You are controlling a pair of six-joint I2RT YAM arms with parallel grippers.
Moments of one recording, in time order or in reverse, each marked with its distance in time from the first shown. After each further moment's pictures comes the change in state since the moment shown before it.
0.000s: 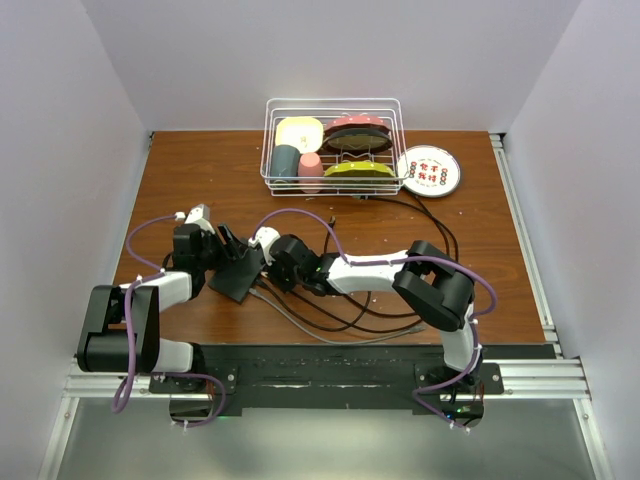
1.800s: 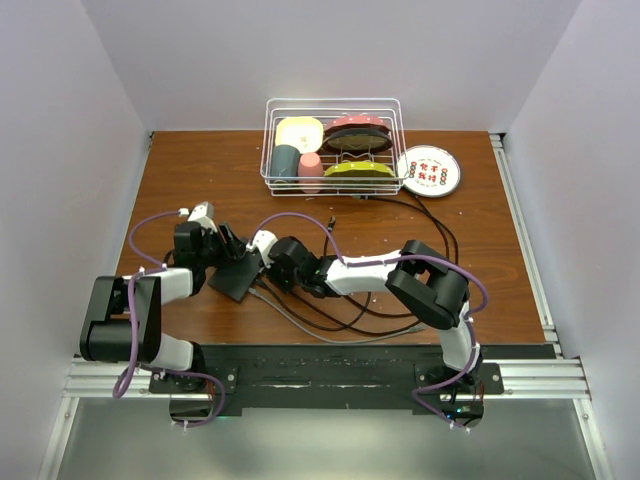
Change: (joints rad) left arm 0.003 0.056 0.019 0.040 0.048 0.062; right arm -0.001 0.038 -0.013 0.079 -0.001 -0.094
